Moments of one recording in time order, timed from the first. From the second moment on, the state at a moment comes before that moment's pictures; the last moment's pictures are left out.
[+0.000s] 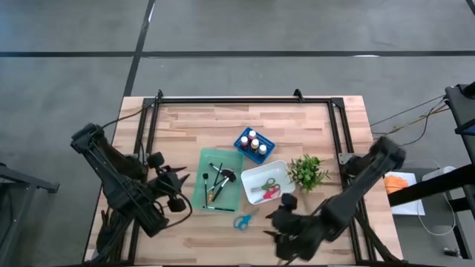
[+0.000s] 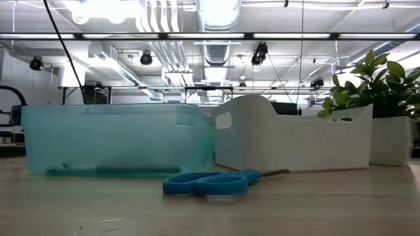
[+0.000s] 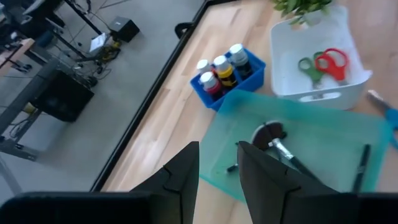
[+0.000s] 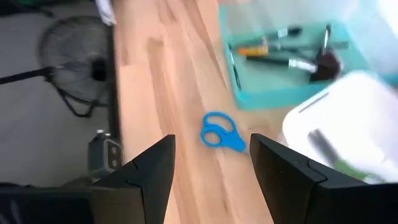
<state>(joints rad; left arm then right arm) -0.80 1.50 1.49 -1.56 -1.00 -1.05 0.75 1.71 1.49 -0.69 0.58 0.83</state>
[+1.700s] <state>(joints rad) -0.82 1.38 1.25 -1.31 -1.04 -1.04 0.60 2.19 1.47 -0.27 0.36 0.97</state>
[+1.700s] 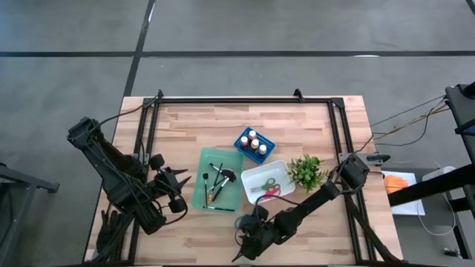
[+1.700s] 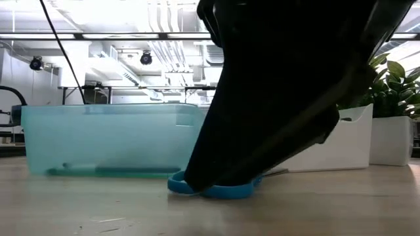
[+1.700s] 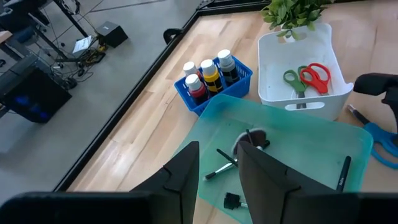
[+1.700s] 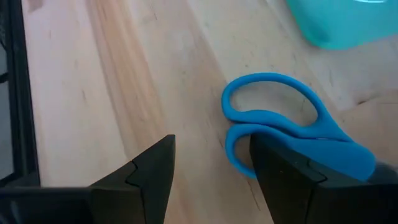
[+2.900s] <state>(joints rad) -0.82 1.38 1.25 -1.23 -1.05 -1.04 0.79 2.19 1.45 -0.21 0.26 1.23</state>
